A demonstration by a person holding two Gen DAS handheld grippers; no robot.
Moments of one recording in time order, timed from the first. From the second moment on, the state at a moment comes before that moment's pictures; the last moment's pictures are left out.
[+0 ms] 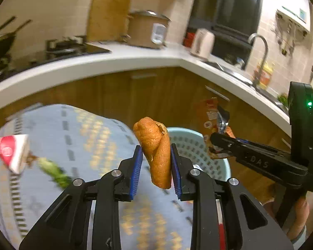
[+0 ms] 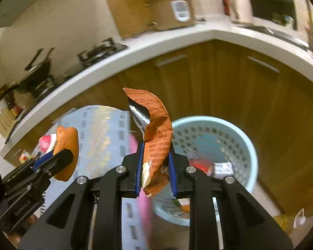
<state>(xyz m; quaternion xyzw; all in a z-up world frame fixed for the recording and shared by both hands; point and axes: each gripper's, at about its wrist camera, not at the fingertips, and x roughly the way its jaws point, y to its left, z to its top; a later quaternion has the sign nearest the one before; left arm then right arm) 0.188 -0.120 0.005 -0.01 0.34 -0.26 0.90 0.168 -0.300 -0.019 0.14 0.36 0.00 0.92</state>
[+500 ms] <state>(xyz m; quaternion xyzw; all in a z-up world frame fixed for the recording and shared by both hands) 0.218 -0.202 -0.038 0.04 0.40 -0.31 0.86 0.170 -0.366 -0.075 0.20 0.42 -0.05 0.88</state>
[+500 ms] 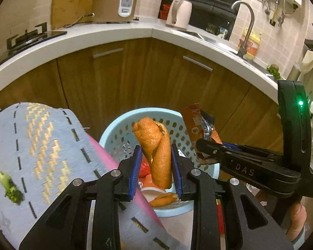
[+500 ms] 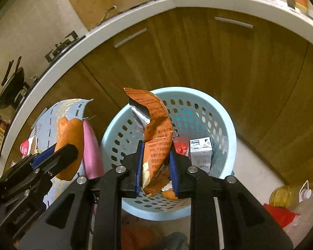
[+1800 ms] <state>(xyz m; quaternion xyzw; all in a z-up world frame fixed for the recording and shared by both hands) 0.223 -0.028 0.015 -0.09 0.35 -0.19 0.91 0.194 -0.257 -0.013 0.15 0.38 0.05 0.91</state>
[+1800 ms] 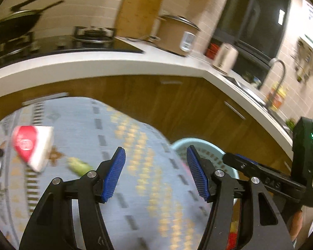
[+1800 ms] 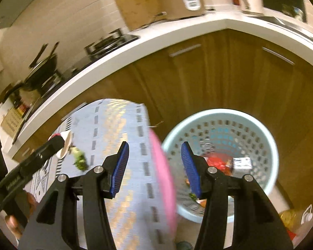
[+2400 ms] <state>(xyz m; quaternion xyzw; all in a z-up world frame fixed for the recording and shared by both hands) 0.267 0.154 -0.017 -0.10 0.37 -0.05 0.92 0.238 -0.075 -0.050 0.00 0.41 0.15 0.90</state>
